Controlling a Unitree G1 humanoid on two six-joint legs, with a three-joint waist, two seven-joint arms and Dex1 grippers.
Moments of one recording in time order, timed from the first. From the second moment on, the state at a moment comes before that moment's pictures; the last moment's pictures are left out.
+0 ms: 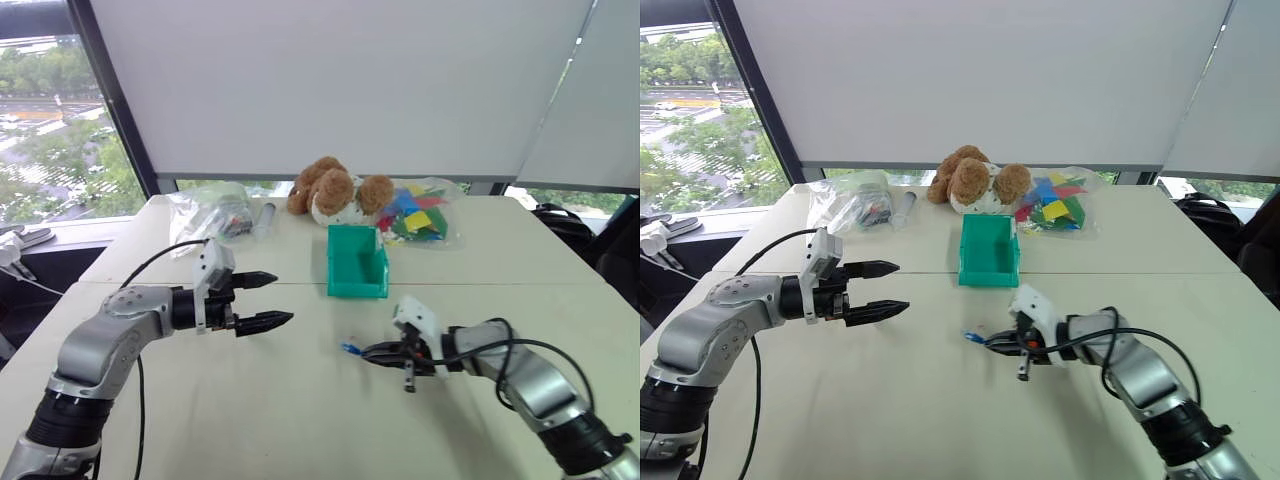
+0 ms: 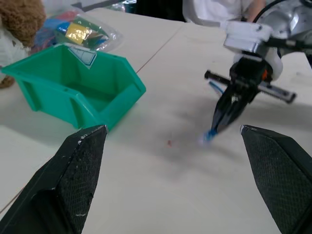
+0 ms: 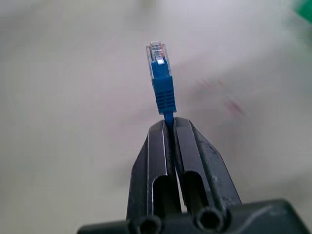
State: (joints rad) left arm -0.50 0.71 0.05 -0.19 -0.60 0.60 -1.04; right arm -0.45 -0.68 0.28 -0.17 0.23 0.51 1.01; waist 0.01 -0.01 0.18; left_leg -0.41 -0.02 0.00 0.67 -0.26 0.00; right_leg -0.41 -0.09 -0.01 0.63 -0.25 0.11
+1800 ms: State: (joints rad) left arm -0.68 0.50 -0.36 0.53 -0.10 -0.11 -1.41; right arm -0.40 -0.73 0.09 -0.44 0.24 0.75 0.85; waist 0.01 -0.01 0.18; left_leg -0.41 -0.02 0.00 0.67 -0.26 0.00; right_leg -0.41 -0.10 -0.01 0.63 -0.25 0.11
